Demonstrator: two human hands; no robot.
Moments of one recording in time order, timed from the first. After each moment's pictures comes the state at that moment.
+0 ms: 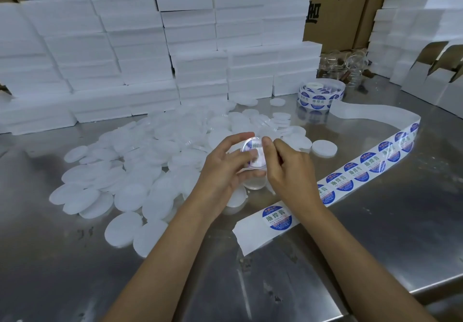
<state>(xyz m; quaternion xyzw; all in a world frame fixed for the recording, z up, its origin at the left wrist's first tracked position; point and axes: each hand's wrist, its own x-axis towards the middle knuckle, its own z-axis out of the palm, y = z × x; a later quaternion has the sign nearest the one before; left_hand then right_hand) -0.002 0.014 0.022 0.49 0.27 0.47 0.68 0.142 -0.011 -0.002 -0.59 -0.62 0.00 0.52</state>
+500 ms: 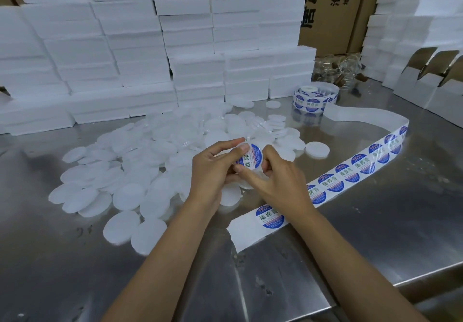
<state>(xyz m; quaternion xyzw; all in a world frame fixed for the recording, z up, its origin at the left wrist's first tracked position) 0.002 0.008 0.027 0.46 0.37 0.53 0.61 0.145 -0.021 -0.010 -0.63 -0.66 0.04 0.42</state>
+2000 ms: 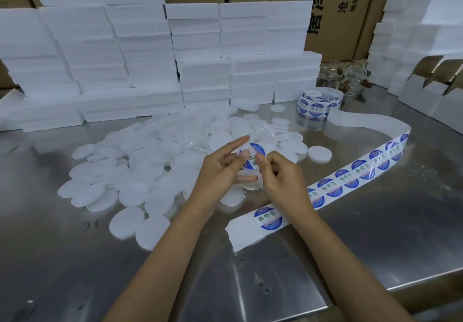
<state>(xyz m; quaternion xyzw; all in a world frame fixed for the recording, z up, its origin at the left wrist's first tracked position) -0.006 0.004 0.022 0.58 0.35 0.48 0.56 0.143 -0.020 -0.011 -0.57 -0.62 0.13 0.52</state>
